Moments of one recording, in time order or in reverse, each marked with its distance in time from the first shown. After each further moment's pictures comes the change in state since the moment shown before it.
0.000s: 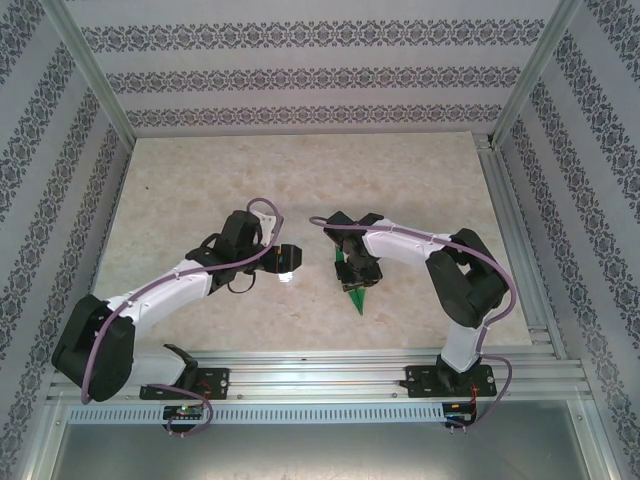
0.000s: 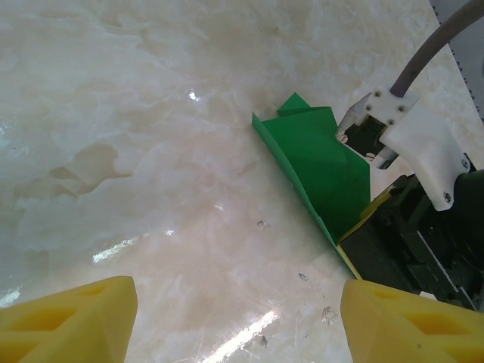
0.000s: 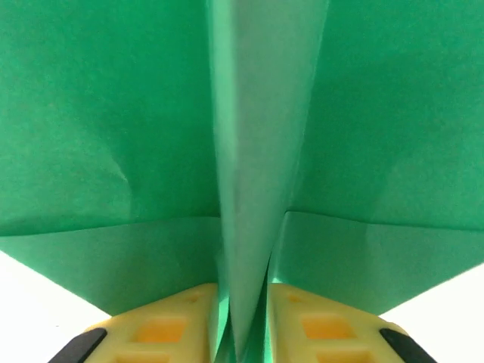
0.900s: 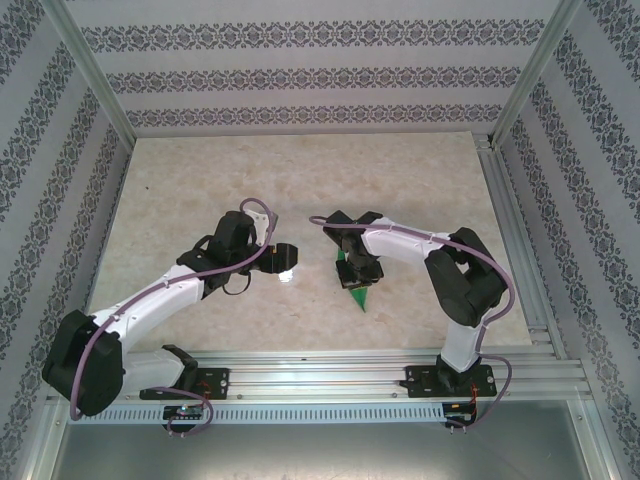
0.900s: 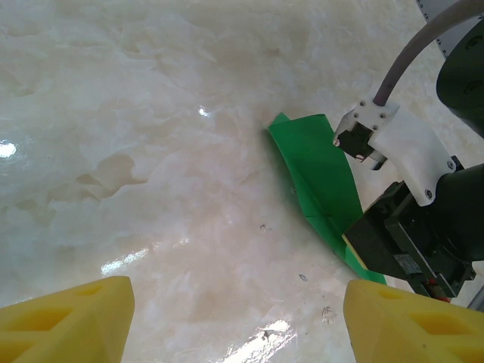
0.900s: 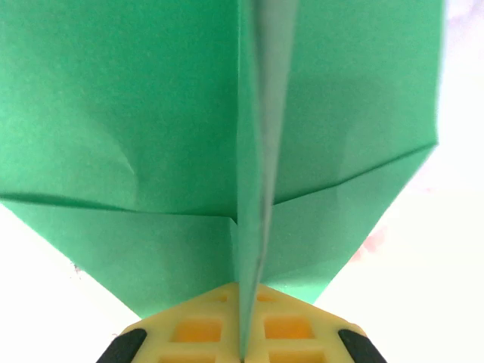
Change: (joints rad) left arm 0.000 -0.079 -0.003 -0.049 -0.044 0.008; right arm -0.003 0.008 0.027 -0.044 0.038 0.004
